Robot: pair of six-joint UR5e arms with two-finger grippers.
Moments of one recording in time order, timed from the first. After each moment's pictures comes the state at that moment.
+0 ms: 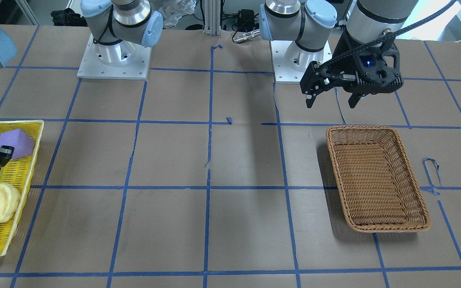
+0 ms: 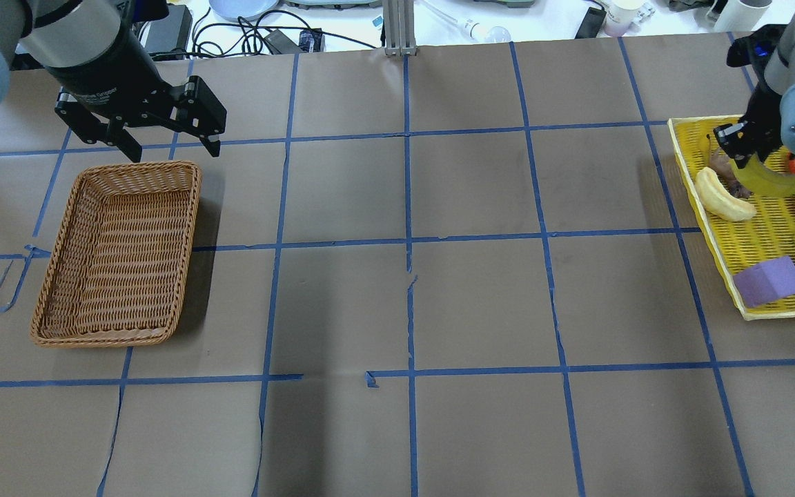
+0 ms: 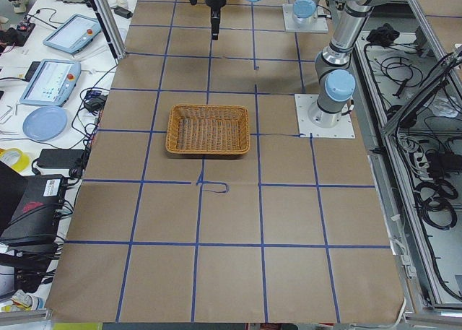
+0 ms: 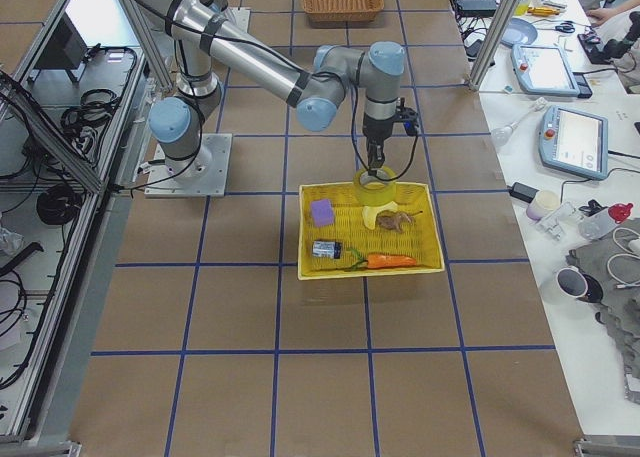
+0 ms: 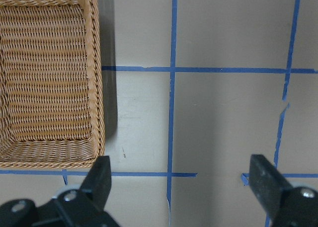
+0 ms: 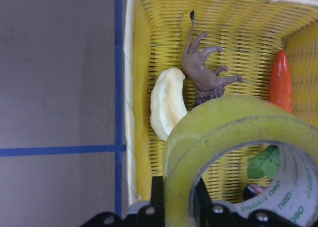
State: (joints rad) left arm -1.55 -1.57 -1.53 -1.57 1.57 -0.01; right arm 1.27 -1.35 1.71 -2.06 -1.80 -0.36
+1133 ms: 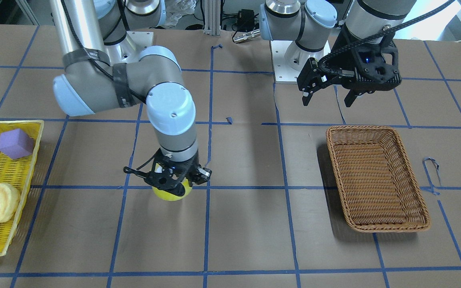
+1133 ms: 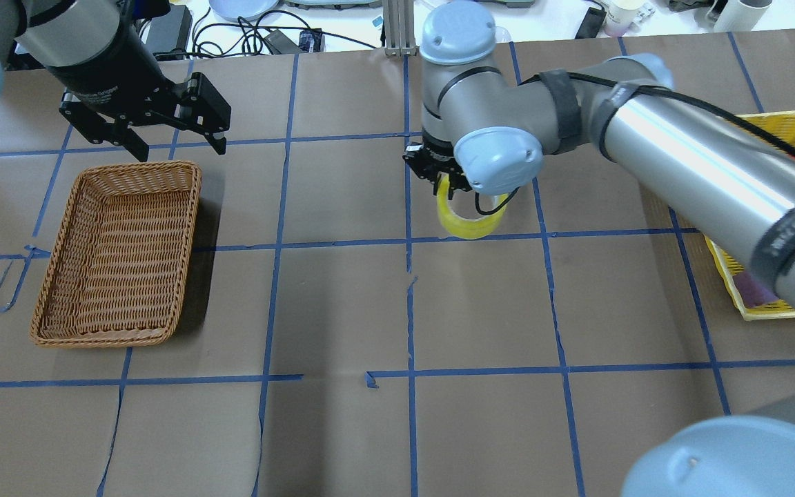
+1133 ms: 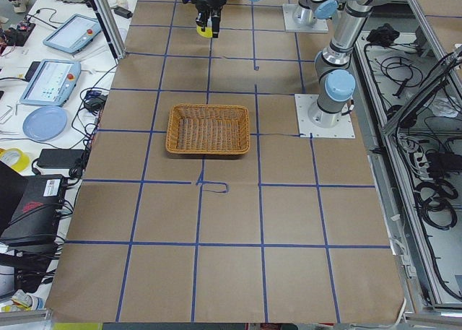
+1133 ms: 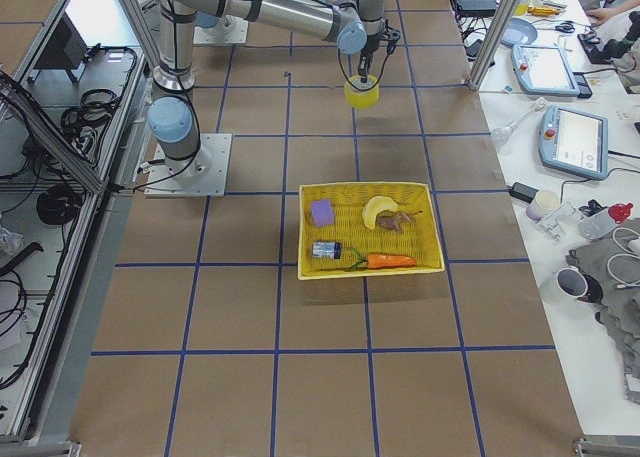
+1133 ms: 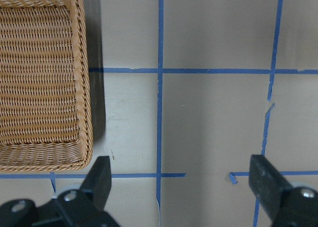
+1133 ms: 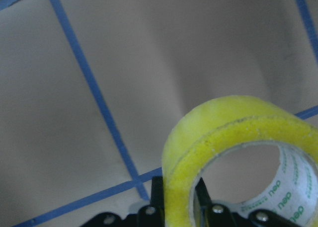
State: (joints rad) left arm -1.55 -1.56 -1.53 -1.57 1.53 -0.01; right arm 1.89 -1.10 1.52 -2.02 -1.56 0.72
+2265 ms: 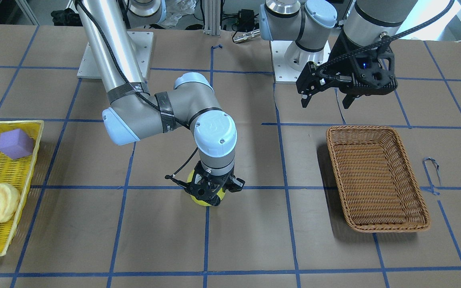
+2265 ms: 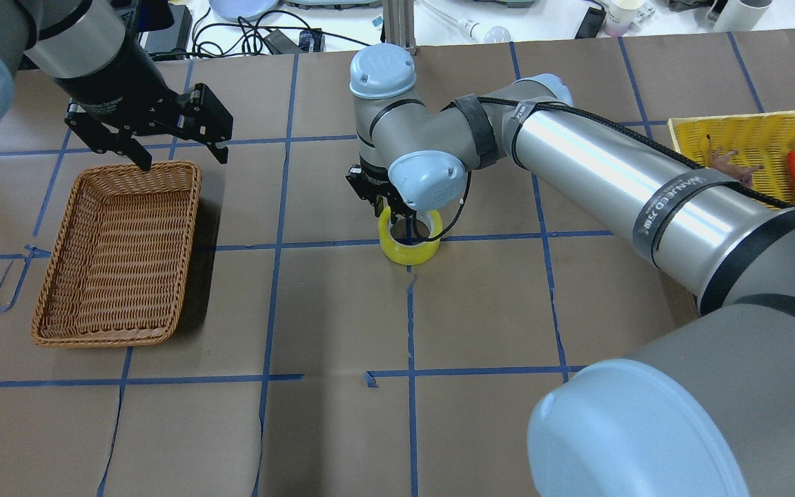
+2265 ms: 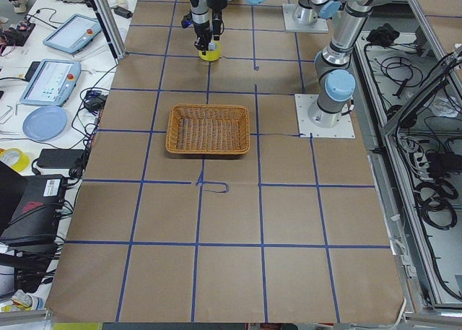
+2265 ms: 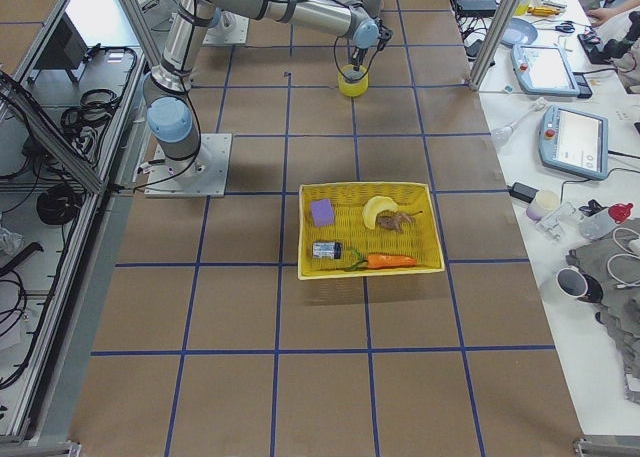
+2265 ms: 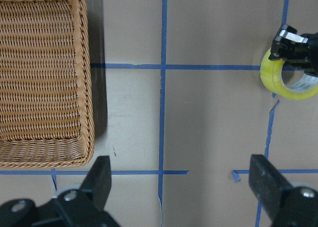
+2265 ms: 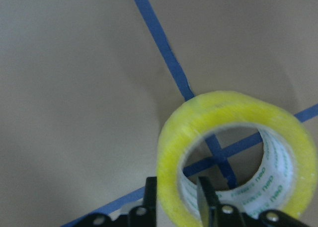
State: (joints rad) left arm -1.54 -1.56 -1.56 -1.56 1.53 -0.01; right arm 1.97 -0.97 1.44 -2.03 -1.50 0.87
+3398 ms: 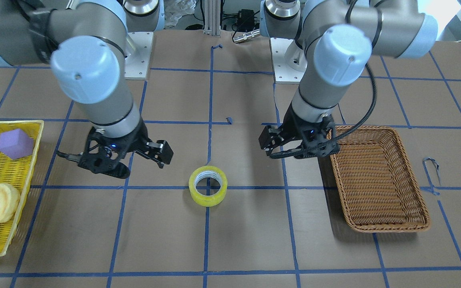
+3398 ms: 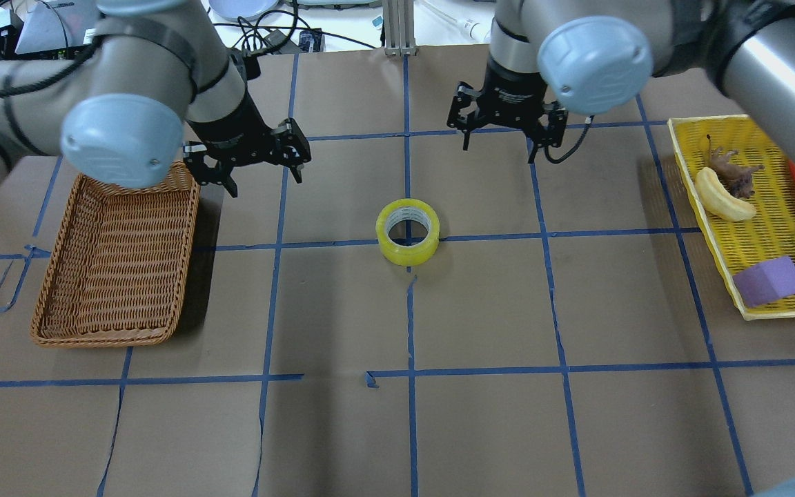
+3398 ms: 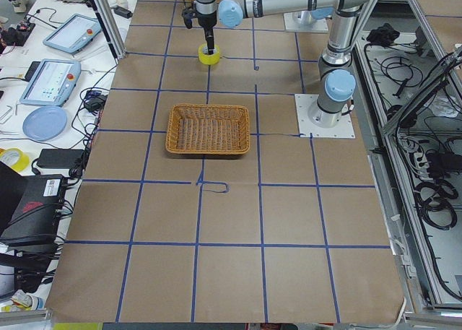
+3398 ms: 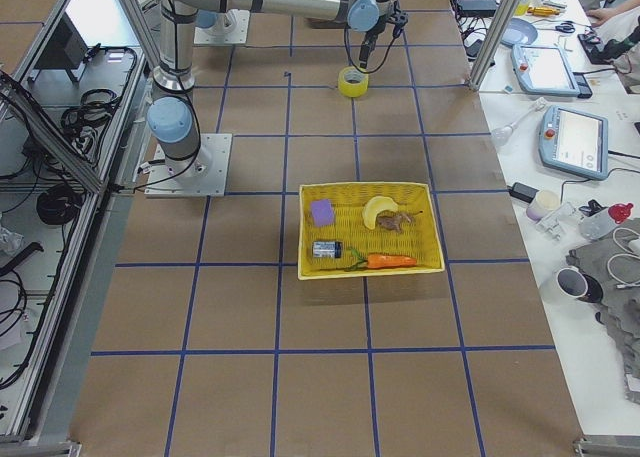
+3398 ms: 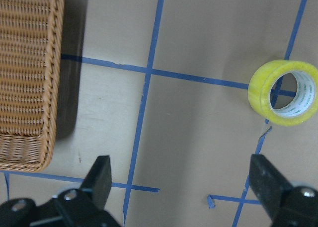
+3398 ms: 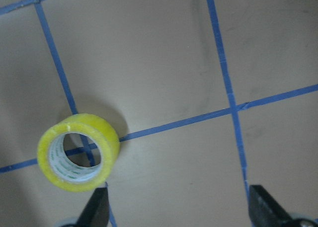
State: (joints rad) left arm -1.68 -1.79 -1.68 -1.25 1.53 -0.29; right arm 1.68 -1.29 1.45 -1.68 -1.53 0.34
